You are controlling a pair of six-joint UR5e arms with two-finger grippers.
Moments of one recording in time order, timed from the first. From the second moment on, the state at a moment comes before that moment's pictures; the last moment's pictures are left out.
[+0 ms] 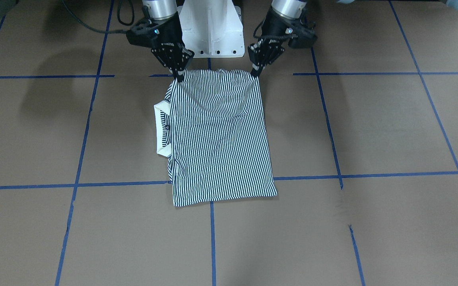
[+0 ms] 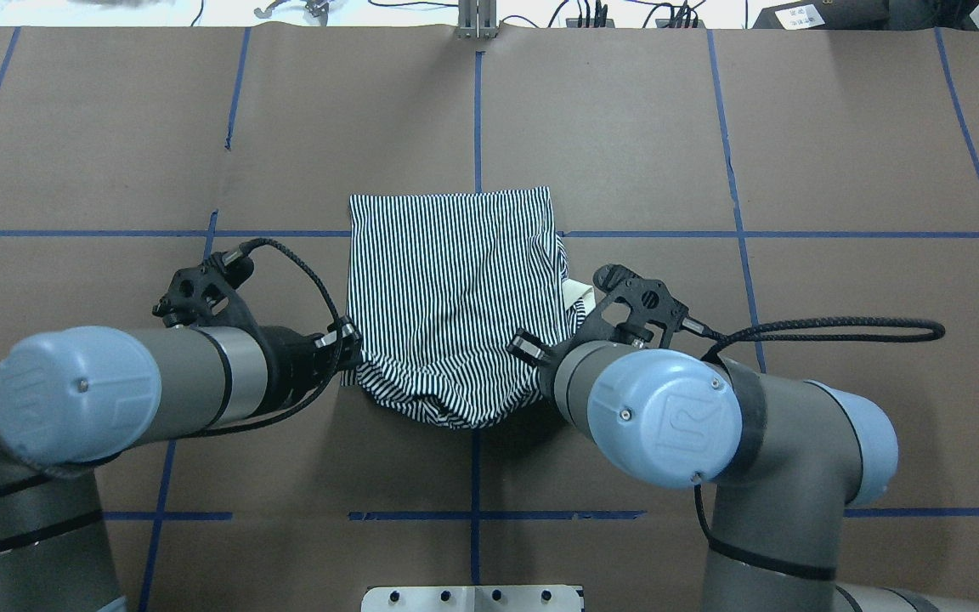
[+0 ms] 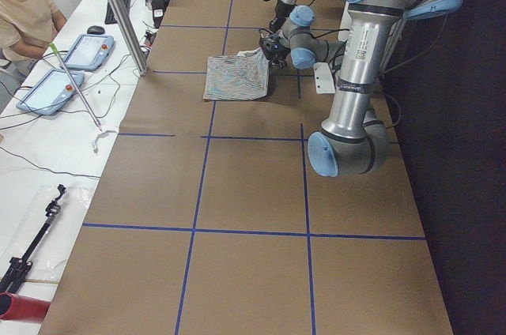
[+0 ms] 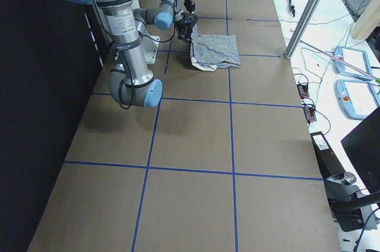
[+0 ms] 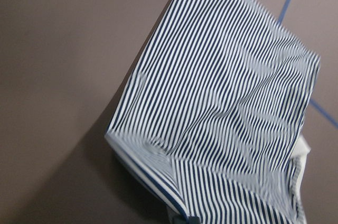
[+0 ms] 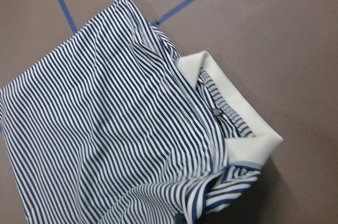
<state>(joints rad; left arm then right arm) -0.43 -1.93 -2.11 -1.82 -1.58 -1.87 0.34 -1.02 2.04 -1.66 1.45 1.87</state>
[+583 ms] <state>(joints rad) -0.53 -1.98 -1.99 -1.83 -1.60 -1.78 0.49 -0.90 1.79 -1.54 1.55 1.81</state>
